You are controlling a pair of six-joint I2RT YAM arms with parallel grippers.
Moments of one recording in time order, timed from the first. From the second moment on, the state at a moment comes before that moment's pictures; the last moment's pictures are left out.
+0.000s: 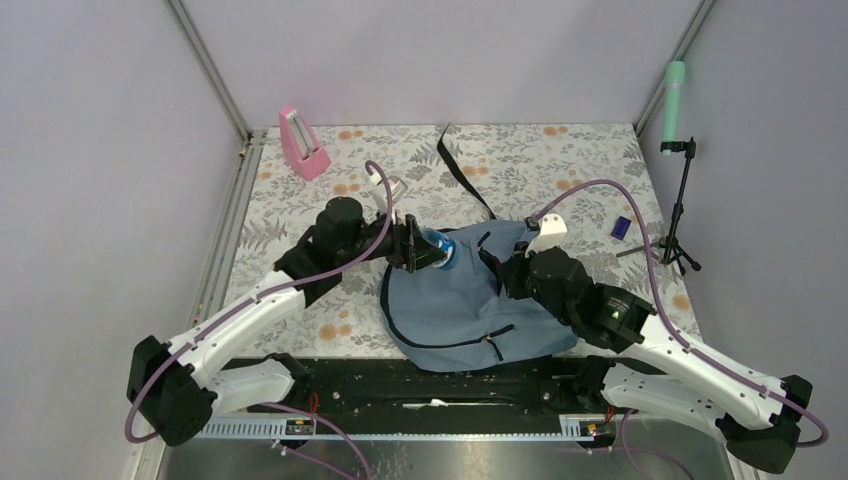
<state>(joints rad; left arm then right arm) -0.66 1.08 0.88 -0.12 0.46 -0.48 0.96 0.79 0.80 -0.54 0.43 0.58</state>
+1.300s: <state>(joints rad) -0.96 1.69 0.79 0.82 0.36 -0.83 0.95 0.73 0.79 -0.54 0.48 0.55</state>
